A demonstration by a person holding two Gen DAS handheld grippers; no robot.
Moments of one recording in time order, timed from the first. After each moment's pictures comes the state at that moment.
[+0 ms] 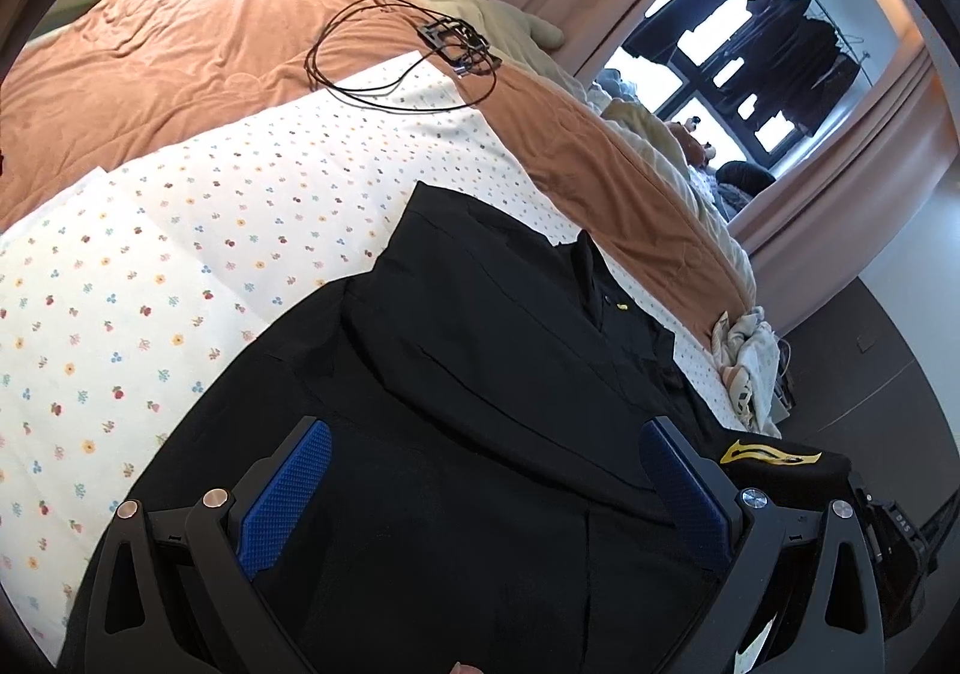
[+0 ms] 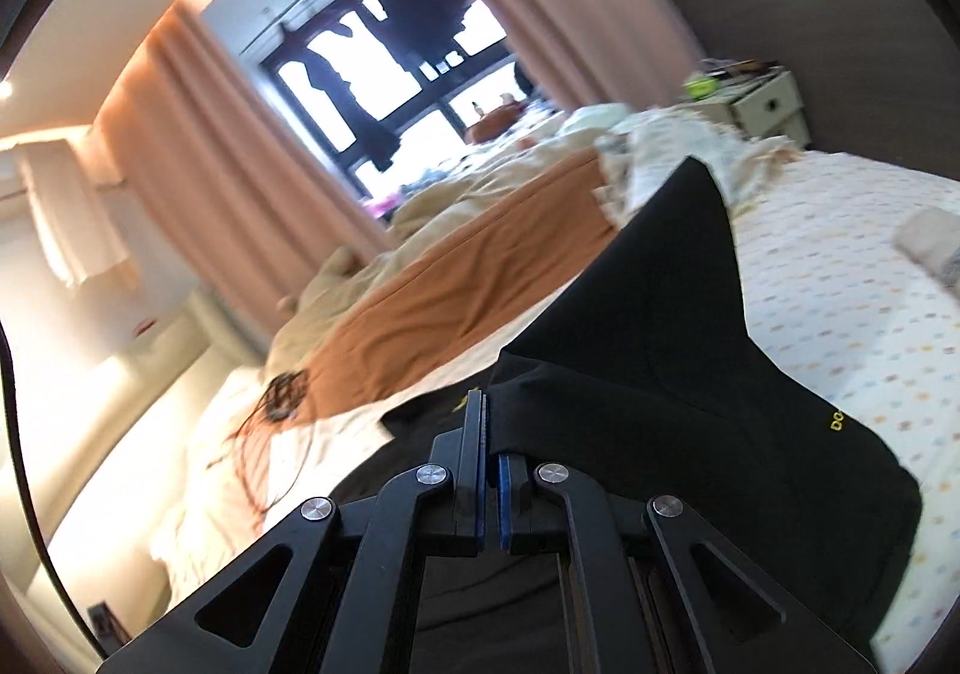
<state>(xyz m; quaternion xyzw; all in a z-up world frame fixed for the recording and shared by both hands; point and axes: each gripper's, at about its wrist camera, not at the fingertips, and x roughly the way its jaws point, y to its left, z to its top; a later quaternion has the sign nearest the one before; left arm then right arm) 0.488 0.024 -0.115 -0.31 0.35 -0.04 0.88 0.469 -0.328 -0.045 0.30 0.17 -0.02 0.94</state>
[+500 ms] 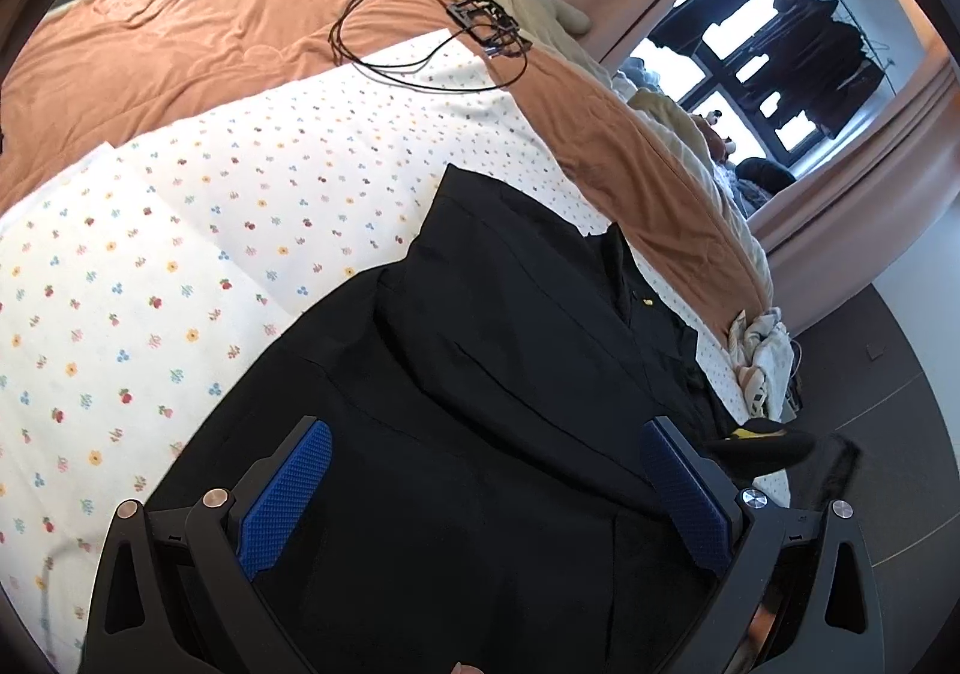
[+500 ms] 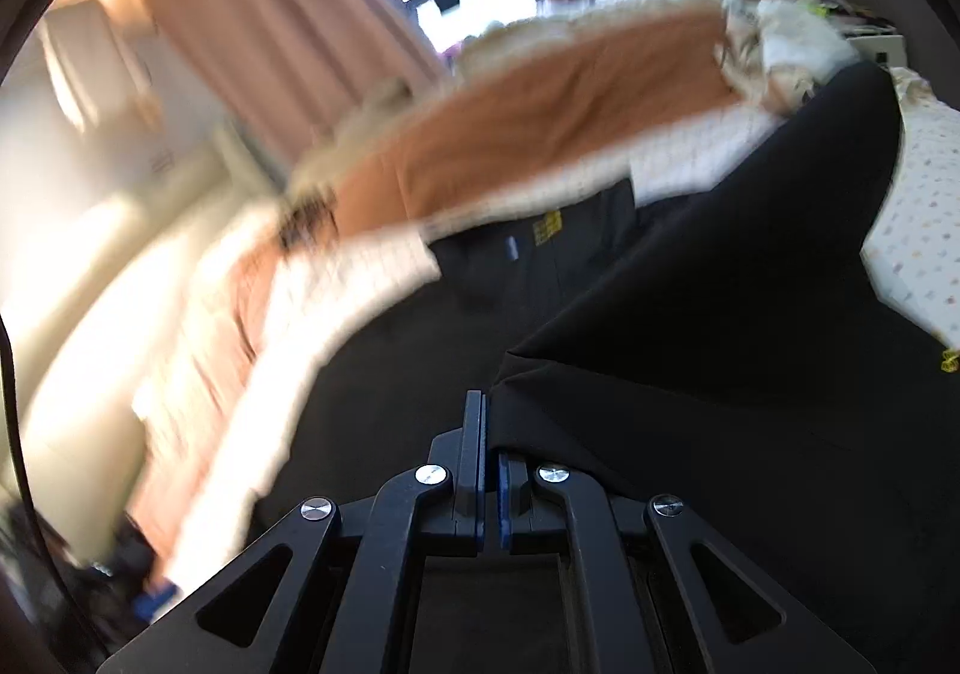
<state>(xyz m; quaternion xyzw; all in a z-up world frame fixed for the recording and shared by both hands) 0.506 0.040 -0.134 -0.33 0.38 -0.03 0.86 0.586 -0.223 -0.147 0.21 0.37 0.05 0.90</state>
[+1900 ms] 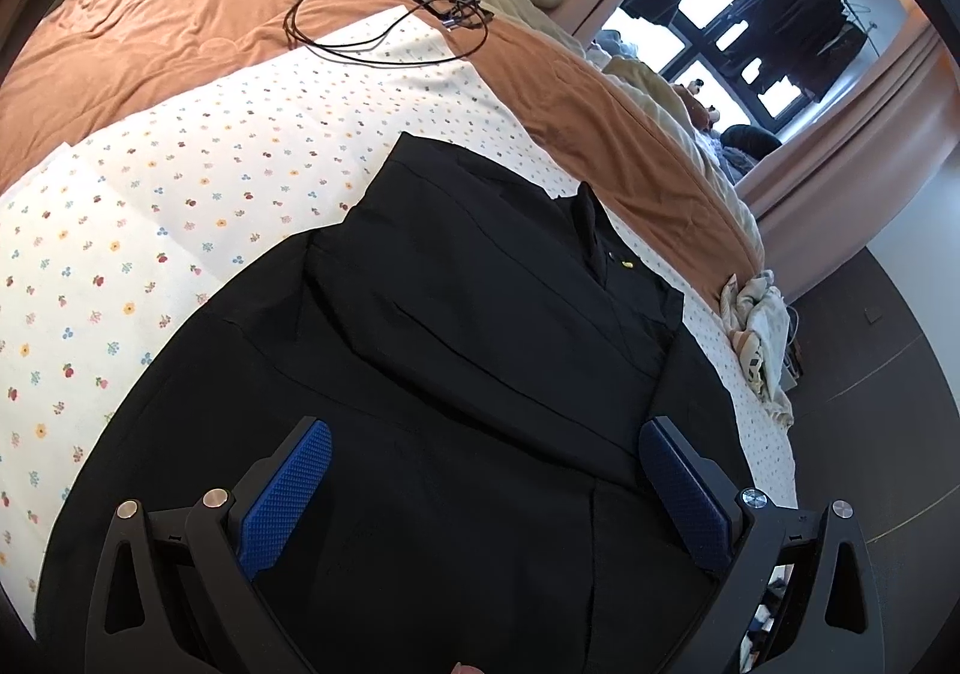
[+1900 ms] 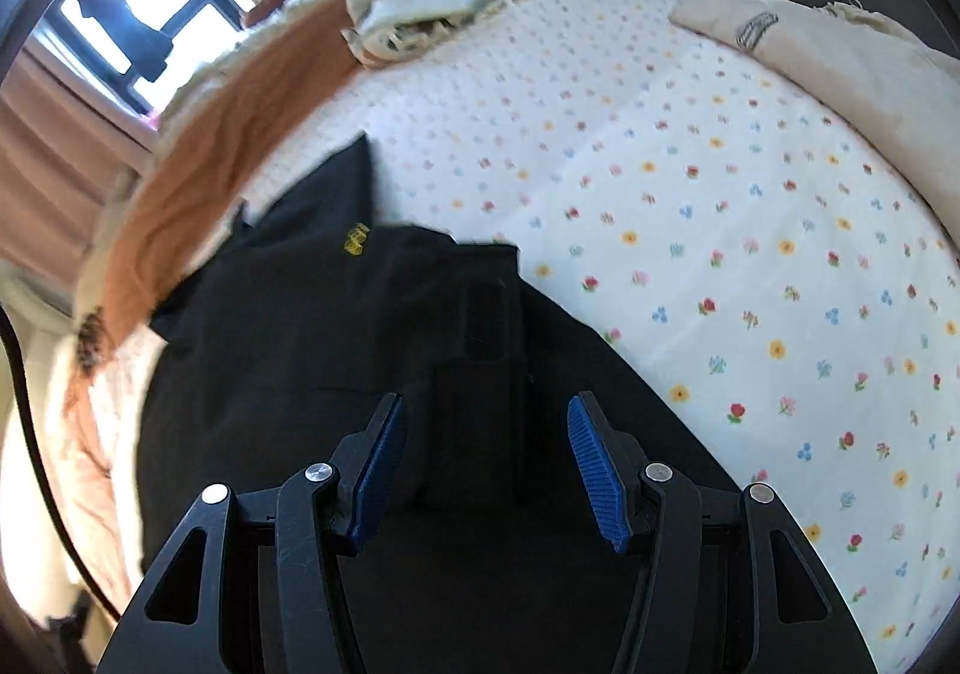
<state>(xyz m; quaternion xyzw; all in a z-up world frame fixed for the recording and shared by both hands) 0.508 -0.003 -0.136 -0.30 0.39 -0.05 0.87 0.438 -0.379 -0.170 0.34 0.41 -0.24 0.81</state>
